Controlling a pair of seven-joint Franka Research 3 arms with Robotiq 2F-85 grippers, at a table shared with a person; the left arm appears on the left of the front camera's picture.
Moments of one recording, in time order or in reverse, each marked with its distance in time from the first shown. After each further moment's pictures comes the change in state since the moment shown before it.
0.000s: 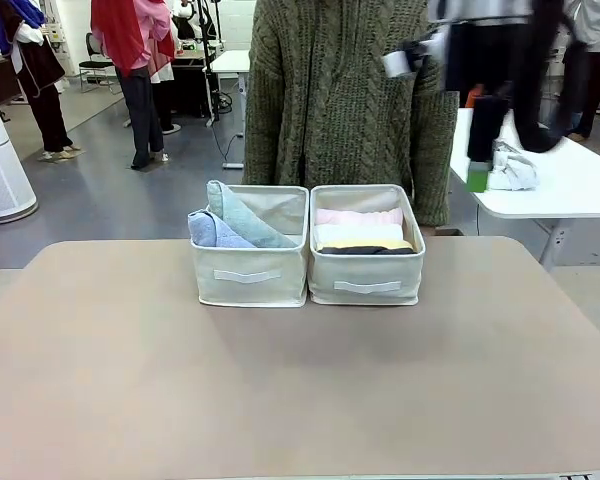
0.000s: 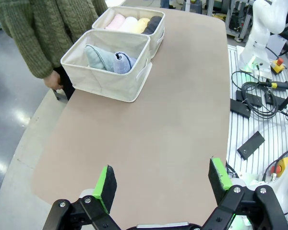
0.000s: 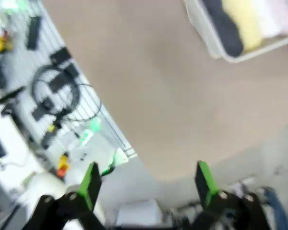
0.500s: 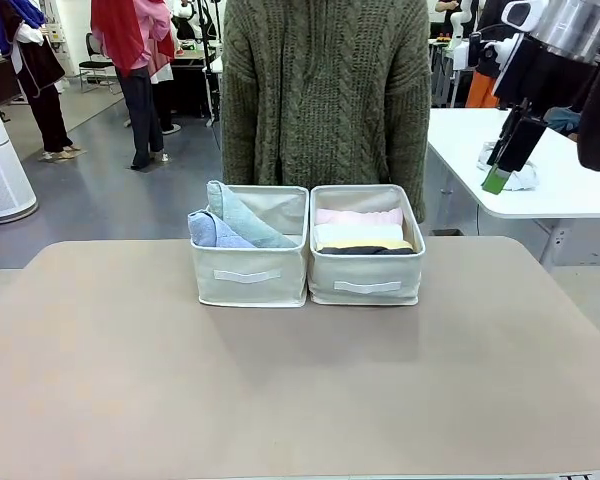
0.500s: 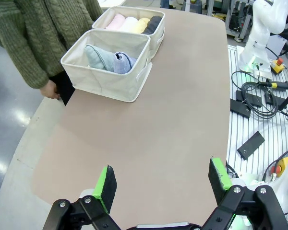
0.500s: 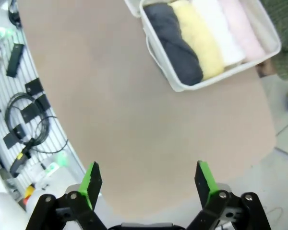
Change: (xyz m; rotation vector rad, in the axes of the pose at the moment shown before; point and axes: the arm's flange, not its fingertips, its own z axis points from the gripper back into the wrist) left arm 0.000 0.000 0.000 0.000 0.000 0.000; right arm -0.036 -0.060 -0.022 -0.070 -0.256 0.077
